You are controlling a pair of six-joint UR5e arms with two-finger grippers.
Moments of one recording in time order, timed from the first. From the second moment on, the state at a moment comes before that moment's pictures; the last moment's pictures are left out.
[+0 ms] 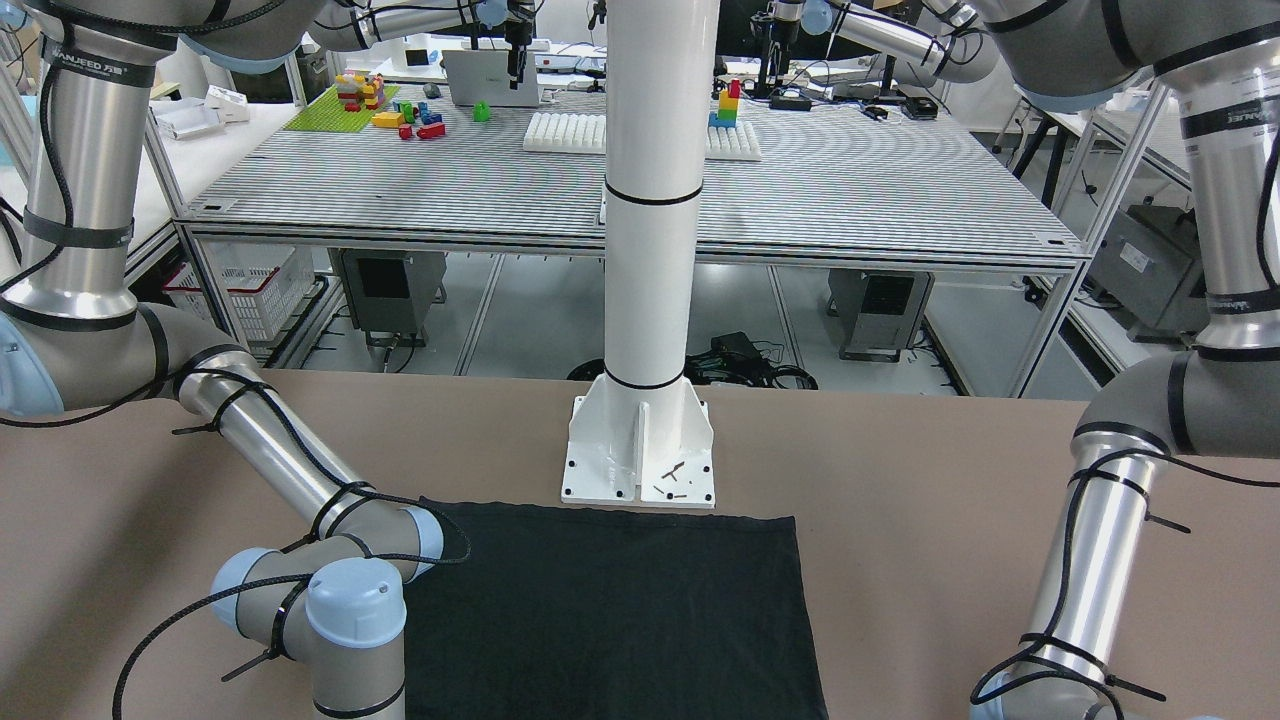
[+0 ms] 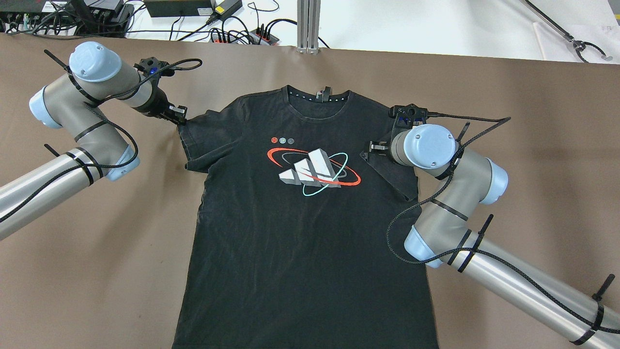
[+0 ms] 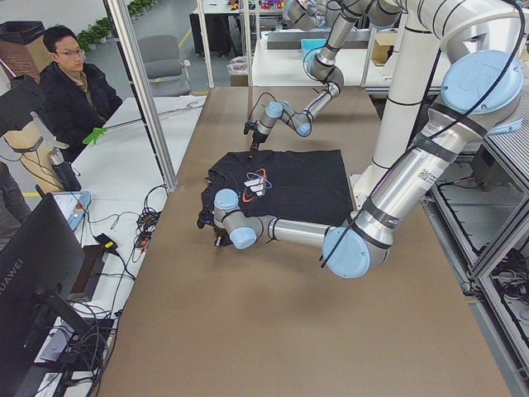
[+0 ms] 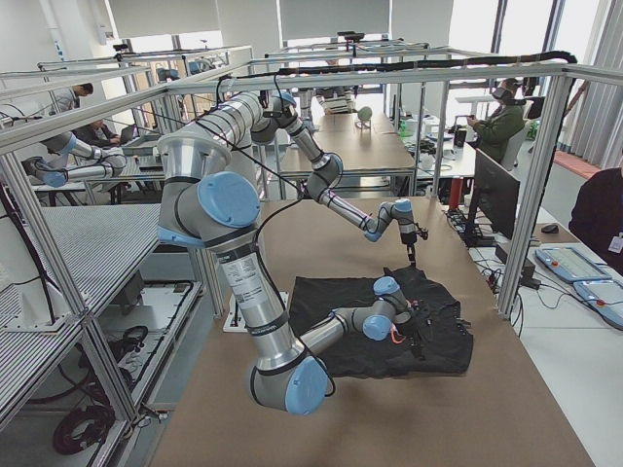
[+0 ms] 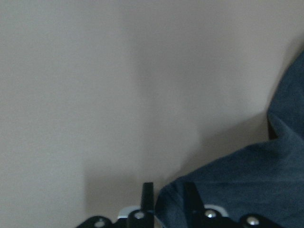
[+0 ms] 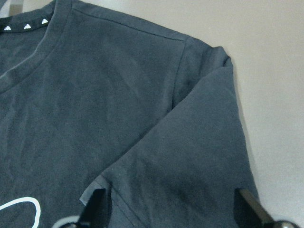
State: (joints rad) left arm -0.97 -2.25 -0.98 -2.37 -2.12 -0.81; right arm 0.72 -1.00 1.41 -1.09 1.61 1.17
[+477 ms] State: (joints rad) left arm -0.97 -2.26 -0.99 -2.37 -2.12 -0.81; right arm 0.72 -0.99 1.41 -1.09 1.61 1.17
